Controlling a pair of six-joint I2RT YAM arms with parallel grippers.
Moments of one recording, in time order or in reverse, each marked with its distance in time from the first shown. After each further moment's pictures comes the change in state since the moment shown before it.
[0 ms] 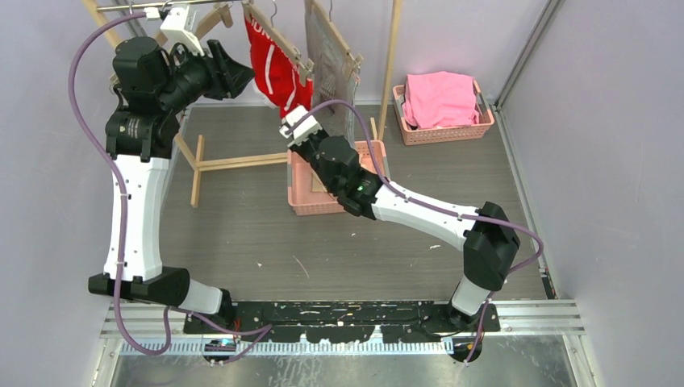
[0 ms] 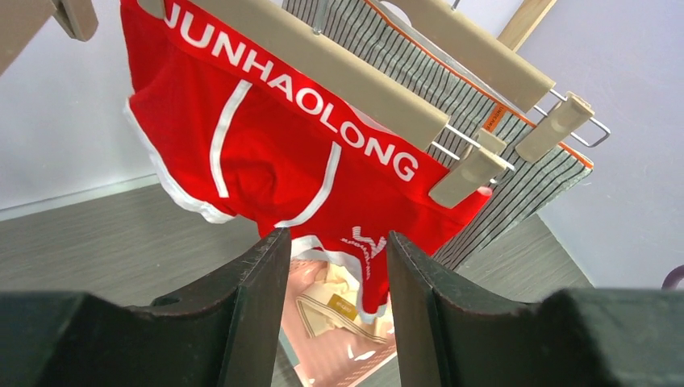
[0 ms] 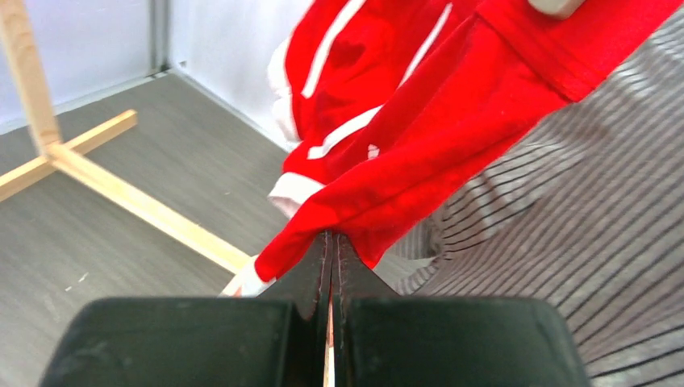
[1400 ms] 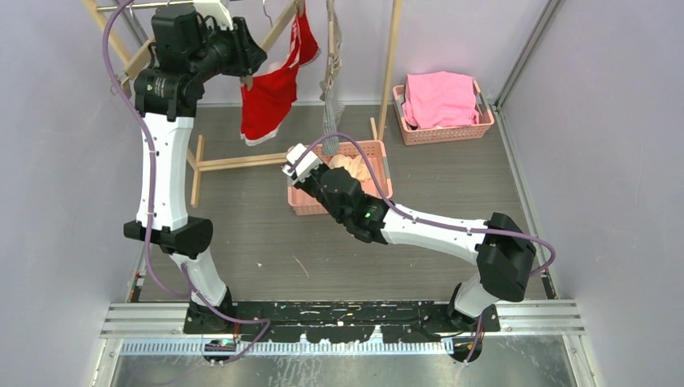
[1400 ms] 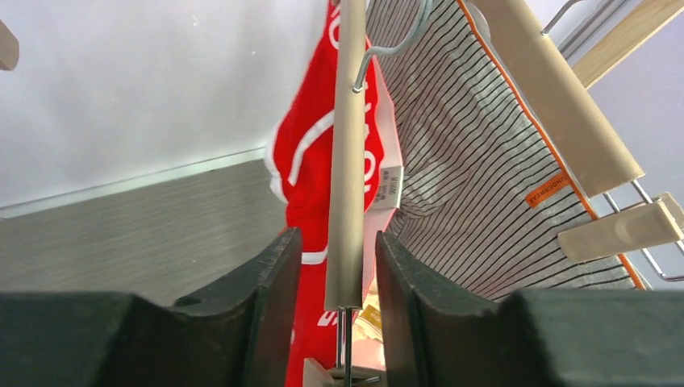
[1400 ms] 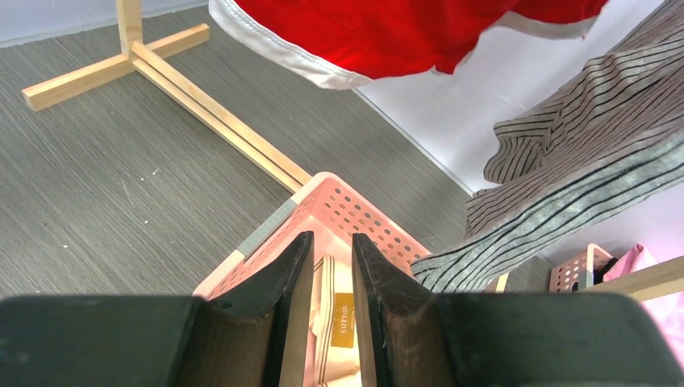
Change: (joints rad) left arm -0.097 0.389 0.550 -0.286 -0.192 0.062; right arm 0.089 -0.116 -0.243 -0.037 -0.063 0.057
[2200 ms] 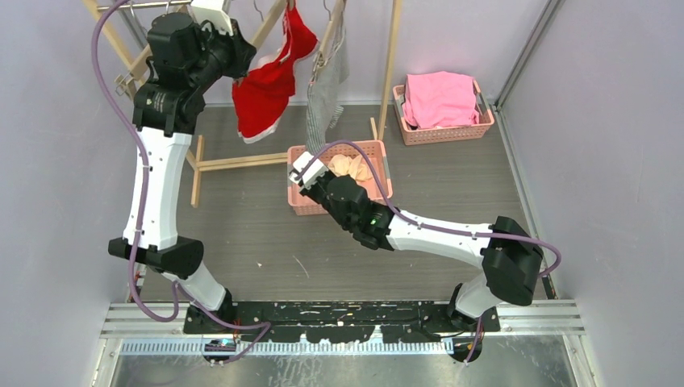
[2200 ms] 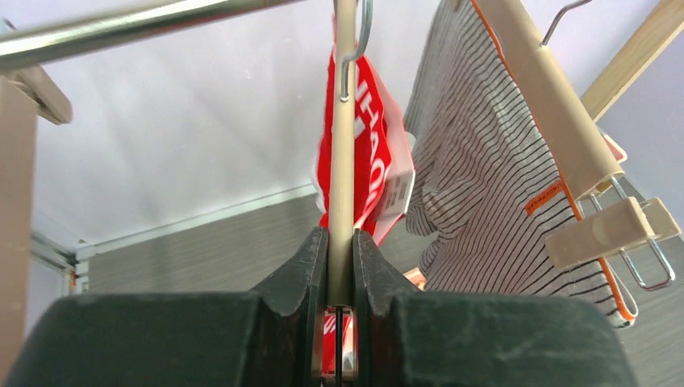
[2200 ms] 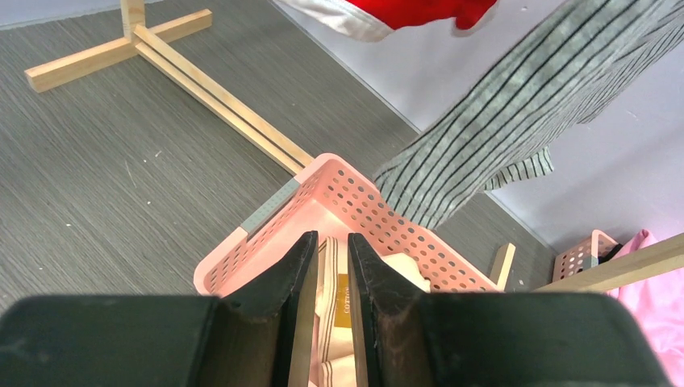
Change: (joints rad) left arm -0.047 -0.167 -0.280 0.222 -0.119 0.131; right arm 0.011 -0.048 -0.093 0.045 0.006 0.008
